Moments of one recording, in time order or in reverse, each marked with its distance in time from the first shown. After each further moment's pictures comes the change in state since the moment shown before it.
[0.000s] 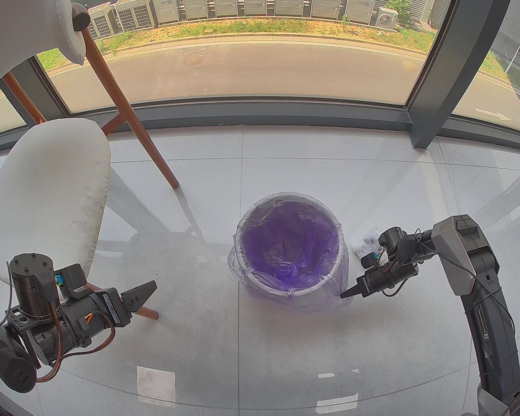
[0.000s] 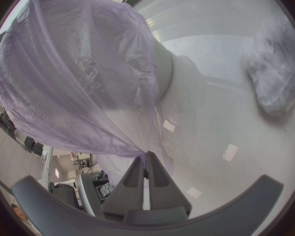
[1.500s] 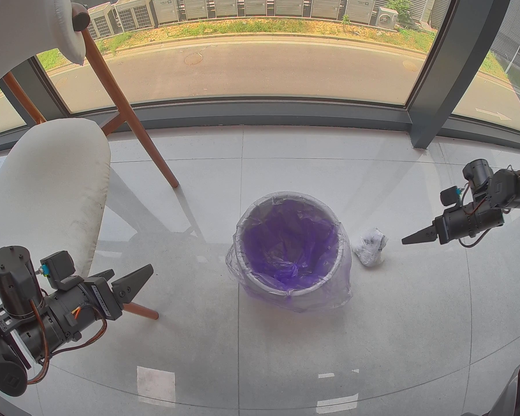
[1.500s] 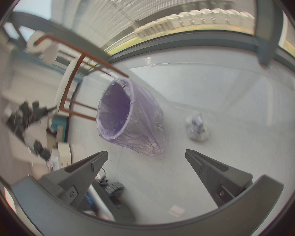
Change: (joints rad) left arm -0.017 -0.096 -0.004 -0.049 -0.033 0.052; right arm -0.195 -0.791 0.597 -0.053 -0.040 -0.041
